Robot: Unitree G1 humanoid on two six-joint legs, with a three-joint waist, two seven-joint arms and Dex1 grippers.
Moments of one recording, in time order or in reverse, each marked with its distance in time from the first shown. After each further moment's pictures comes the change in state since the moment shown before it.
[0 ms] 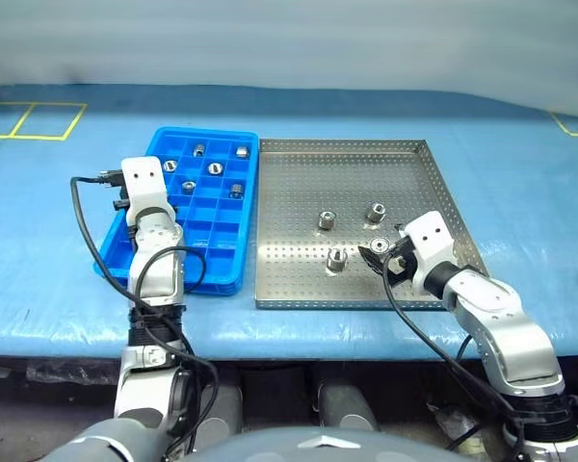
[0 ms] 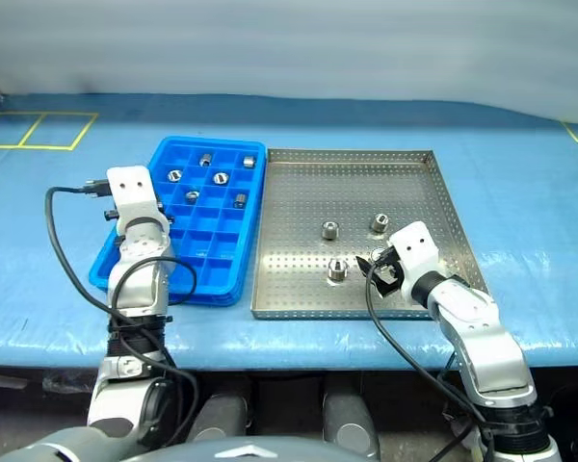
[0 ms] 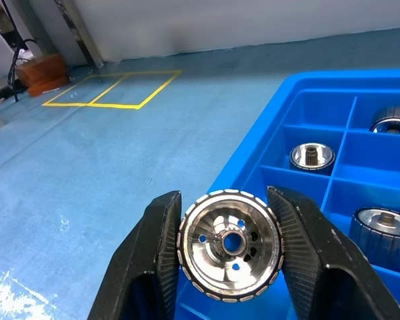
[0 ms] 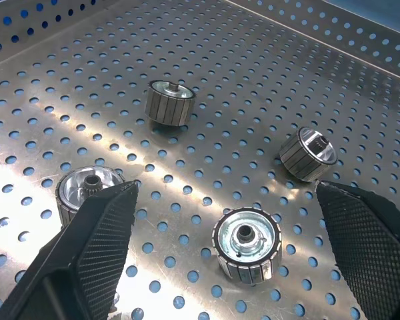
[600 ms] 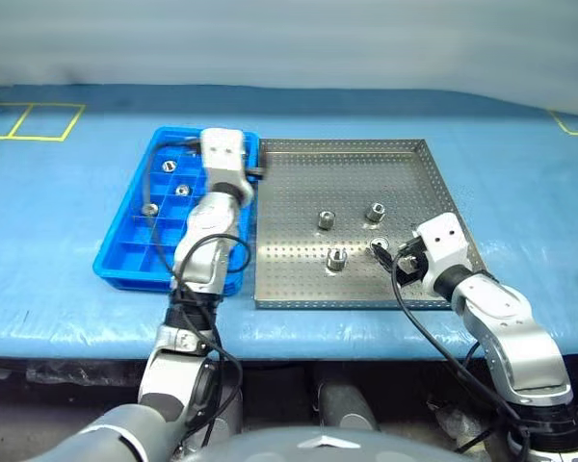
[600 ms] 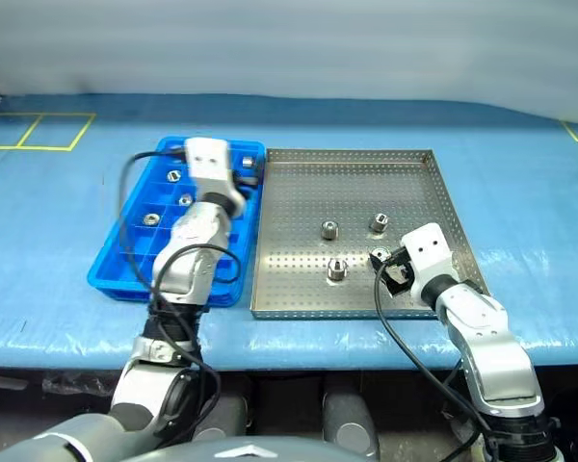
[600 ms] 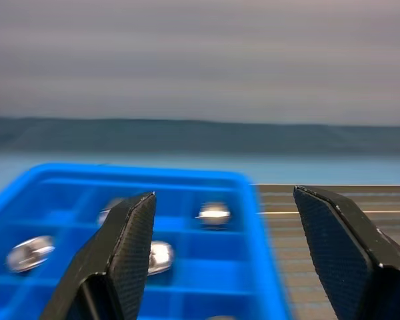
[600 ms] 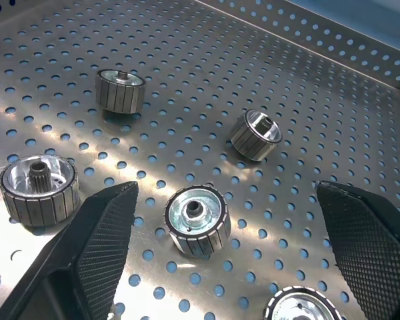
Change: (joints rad) left arm -0.152 -0.093 -0.283 0.130 -0.232 -0.195 -0.519; right arm 0.052 0.005 -0.042 -0.044 -0.025 0.001 -0.064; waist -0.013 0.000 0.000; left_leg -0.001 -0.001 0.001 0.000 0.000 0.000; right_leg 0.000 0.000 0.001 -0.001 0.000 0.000
